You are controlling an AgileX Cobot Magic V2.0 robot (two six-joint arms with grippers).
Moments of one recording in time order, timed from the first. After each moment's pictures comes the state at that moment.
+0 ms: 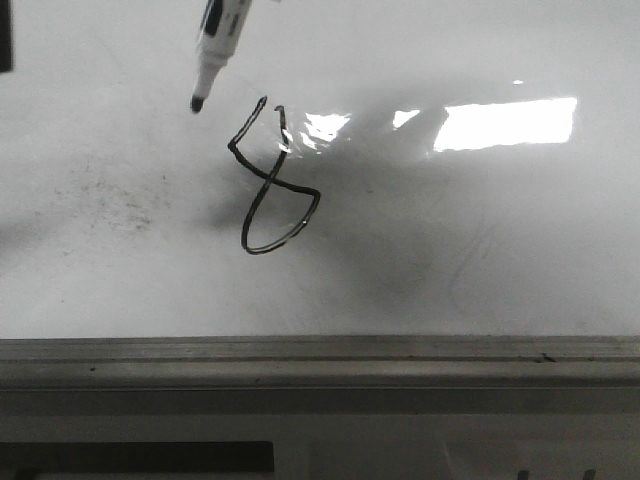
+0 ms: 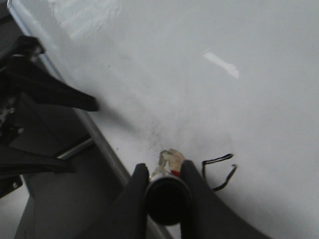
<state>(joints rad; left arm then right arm) -0.83 0.69 -0.33 0.38 -0.12 -0.25 0.79 1.11 -1.03 0.21 0.51 -0.17</state>
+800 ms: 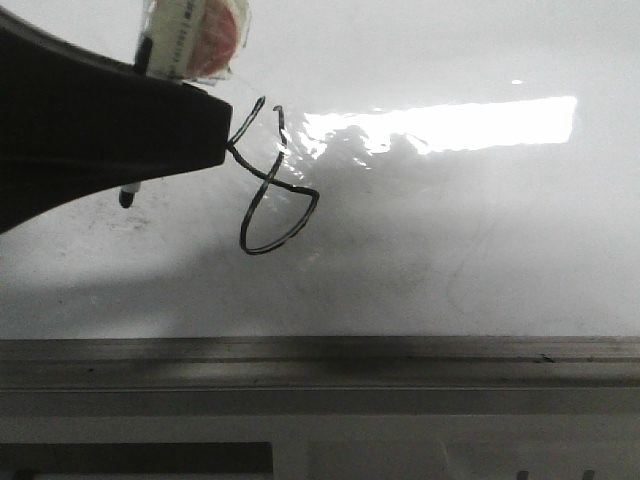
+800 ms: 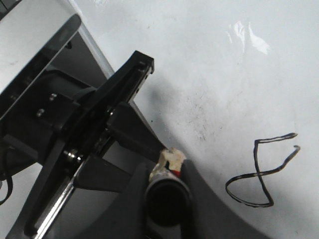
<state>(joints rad) -0.85 1.03 -0.33 0.37 -0.47 -0.24 0.88 1.15 -1.03 0.20 0.54 -0.12</state>
